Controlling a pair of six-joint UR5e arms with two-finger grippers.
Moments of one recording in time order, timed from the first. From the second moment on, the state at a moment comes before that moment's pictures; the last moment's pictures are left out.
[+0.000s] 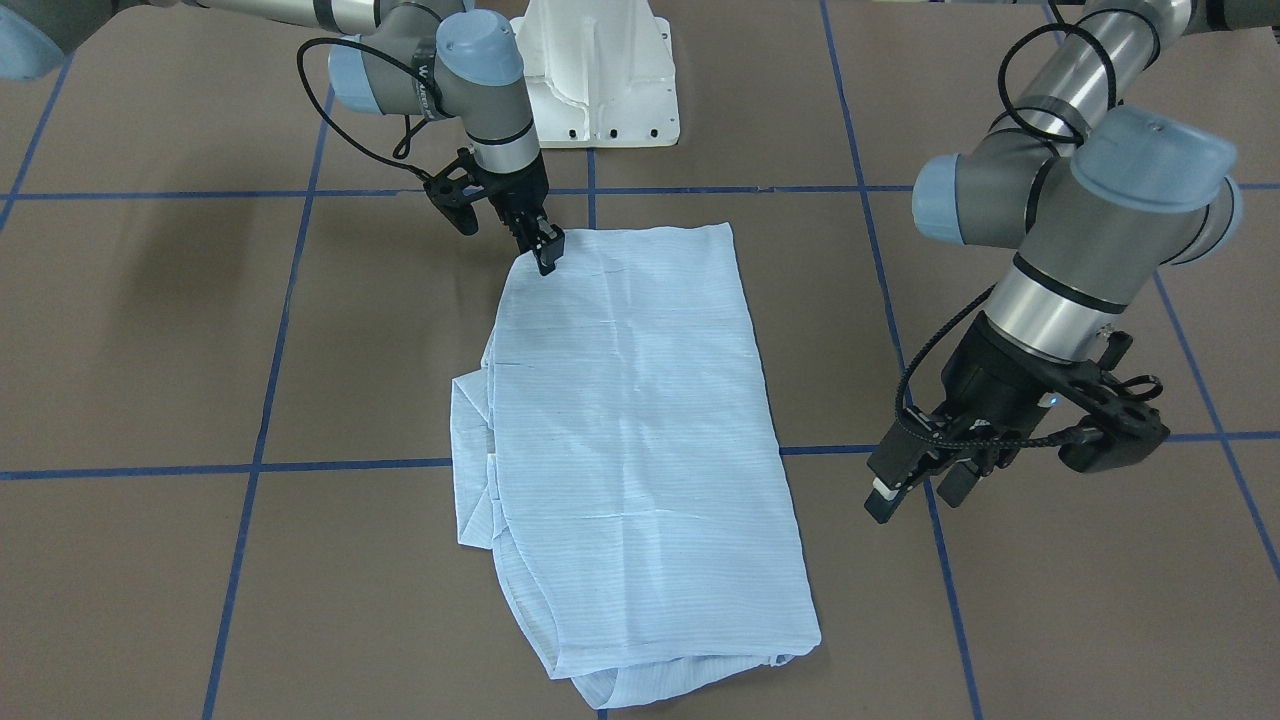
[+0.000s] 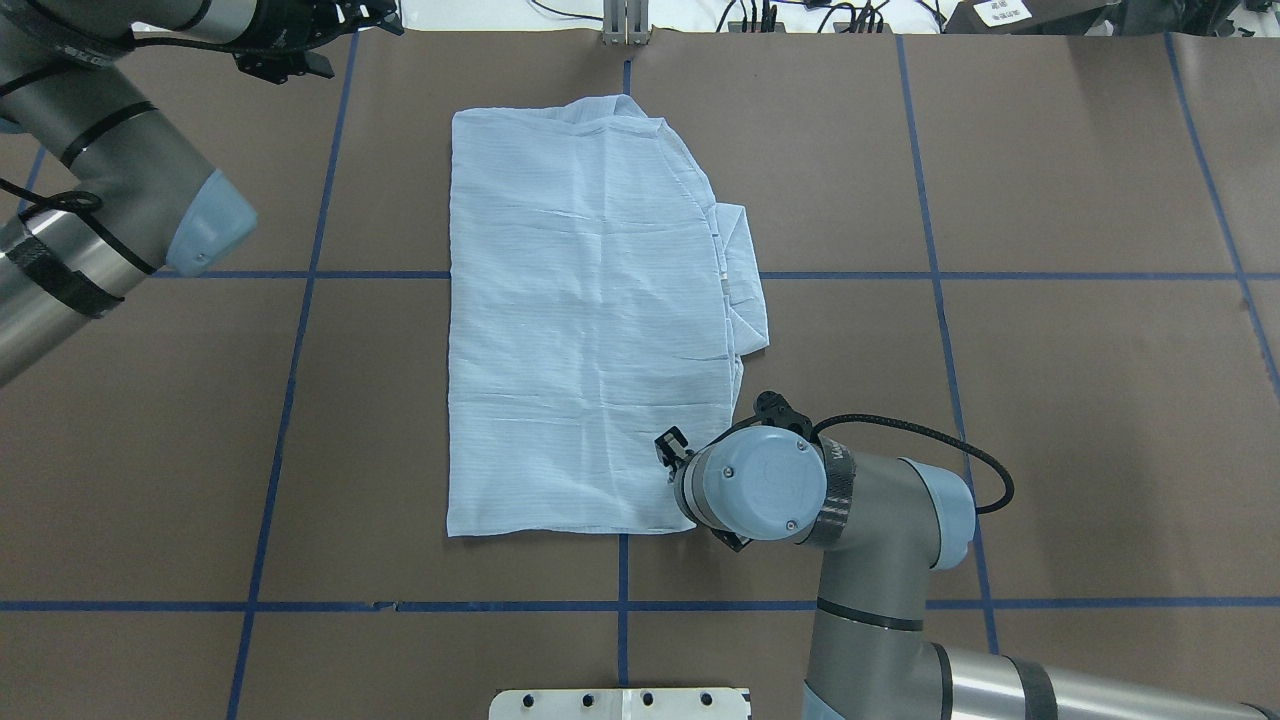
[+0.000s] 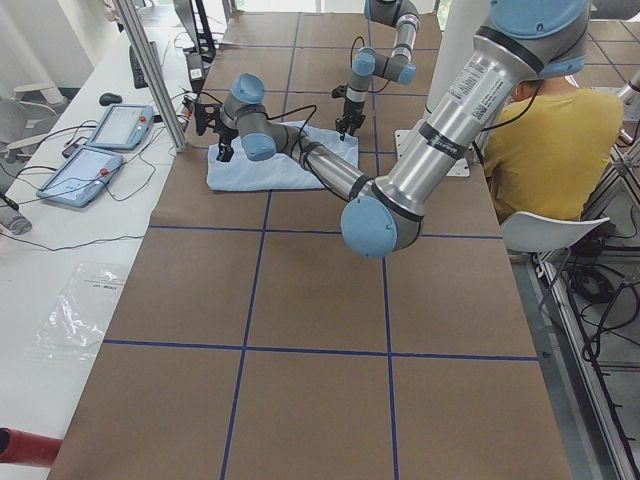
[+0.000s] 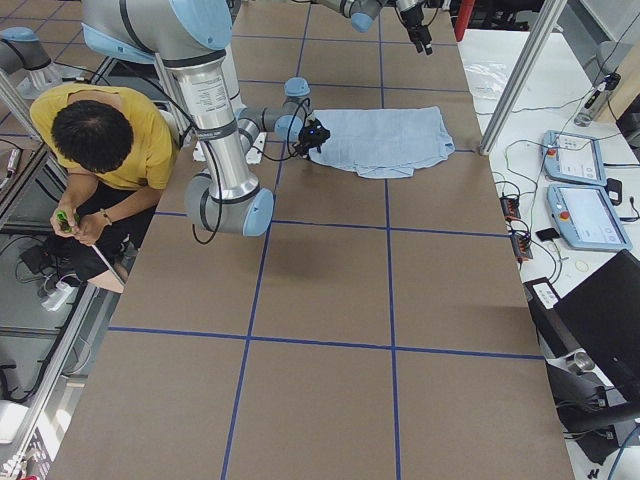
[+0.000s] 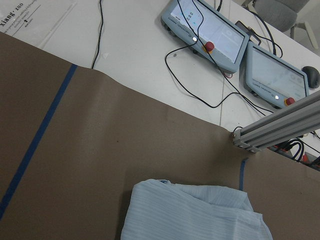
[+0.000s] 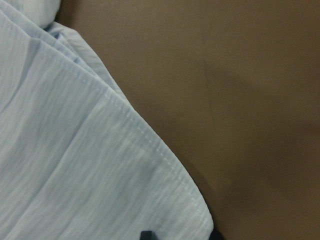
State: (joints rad) left arm -1.01 -2.19 -1.46 -2.22 -1.96 -1.39; right arm 0.29 -1.06 1.74 -1.38 1.63 2.31
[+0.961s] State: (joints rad) left arm -0.98 -2.12 -1.55 -2.22 -1.96 -1.45; right arm 0.32 -1.05 1.77 -1.37 1.66 2.31
